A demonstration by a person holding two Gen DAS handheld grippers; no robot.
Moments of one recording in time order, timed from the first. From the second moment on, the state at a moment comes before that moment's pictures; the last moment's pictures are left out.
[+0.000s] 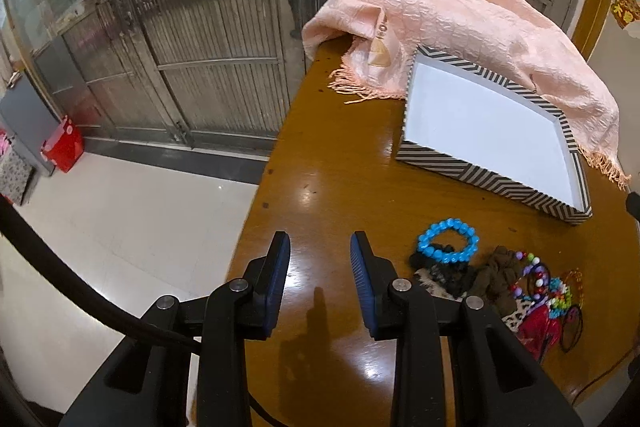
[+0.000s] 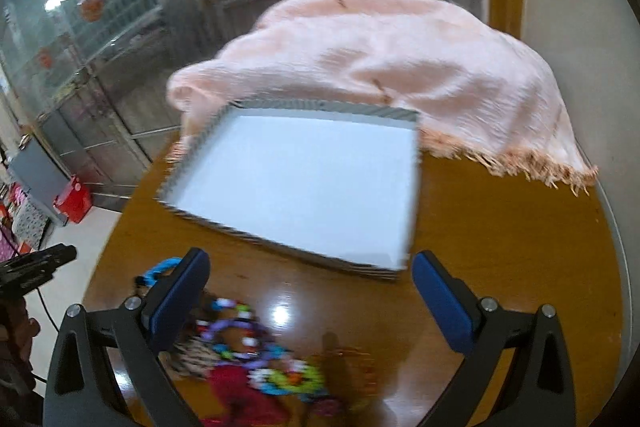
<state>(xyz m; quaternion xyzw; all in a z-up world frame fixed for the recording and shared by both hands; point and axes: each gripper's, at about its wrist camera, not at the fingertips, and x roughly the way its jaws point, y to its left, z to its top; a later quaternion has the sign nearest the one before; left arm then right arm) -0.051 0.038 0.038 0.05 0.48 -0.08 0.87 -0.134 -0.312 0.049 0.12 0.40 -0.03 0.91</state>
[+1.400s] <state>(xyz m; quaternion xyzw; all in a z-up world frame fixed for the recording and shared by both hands) -0.039 0.001 0.034 0.07 0.47 -0.15 0.87 -0.137 -0.294 0.066 0.11 0.42 -0.07 0.90</state>
